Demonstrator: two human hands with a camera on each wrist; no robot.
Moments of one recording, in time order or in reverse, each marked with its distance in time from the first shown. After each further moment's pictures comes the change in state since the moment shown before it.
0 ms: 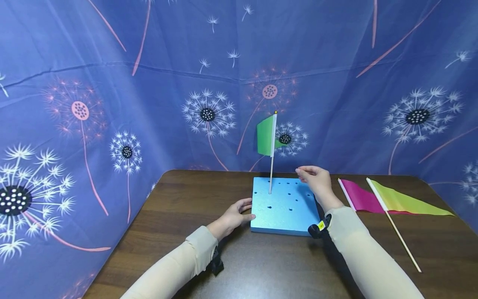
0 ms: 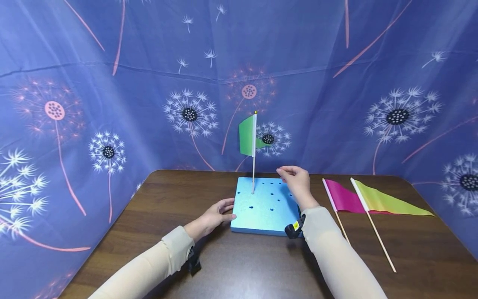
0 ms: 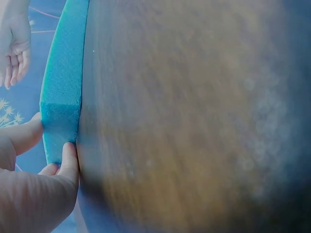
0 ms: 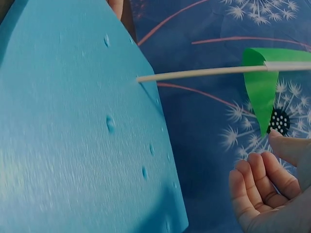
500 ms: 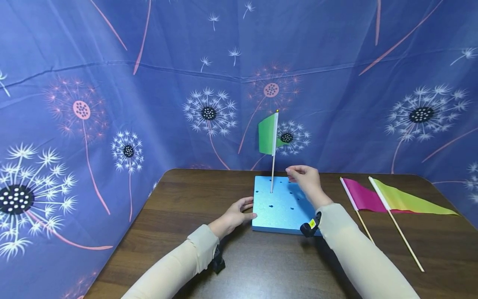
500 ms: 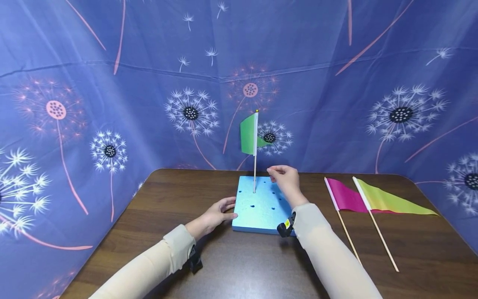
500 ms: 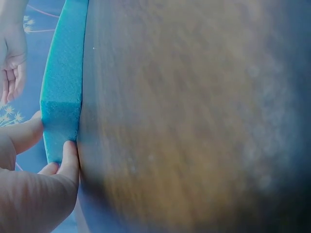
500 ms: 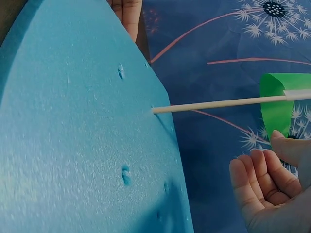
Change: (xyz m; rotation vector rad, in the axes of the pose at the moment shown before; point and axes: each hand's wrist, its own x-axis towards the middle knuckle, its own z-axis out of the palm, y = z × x) left_hand -0.001 0.001 0.000 0.006 -0.007 0.008; right_hand 0.002 -0.003 0.027 0.029 -0.084 -0.041
